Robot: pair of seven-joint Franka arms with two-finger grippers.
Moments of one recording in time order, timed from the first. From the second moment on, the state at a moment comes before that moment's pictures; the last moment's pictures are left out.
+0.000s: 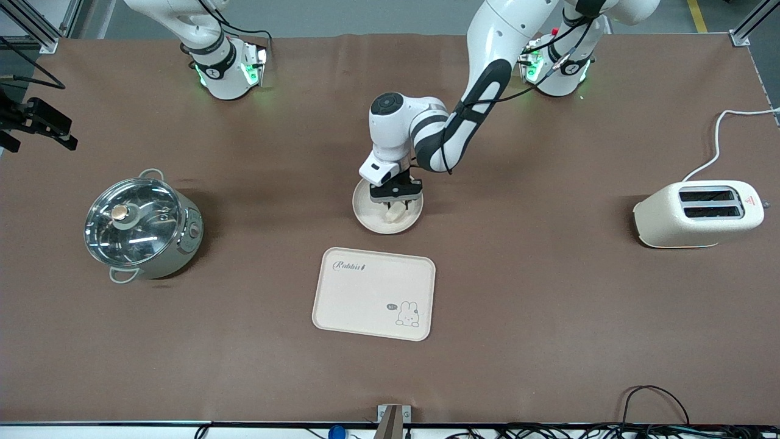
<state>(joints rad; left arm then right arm) -0.77 0.67 -0.16 -1.79 0.60 2.52 -1.43 -0.01 -0.12 -0.06 -1.66 -0.02 1.58 -0.11</state>
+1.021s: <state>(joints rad) -0.31 0.40 -0.16 -1.74 0.16 2.13 -0.44 -0.01 -0.11 -0.06 -1.66 -0.02 1.58 -0.11</state>
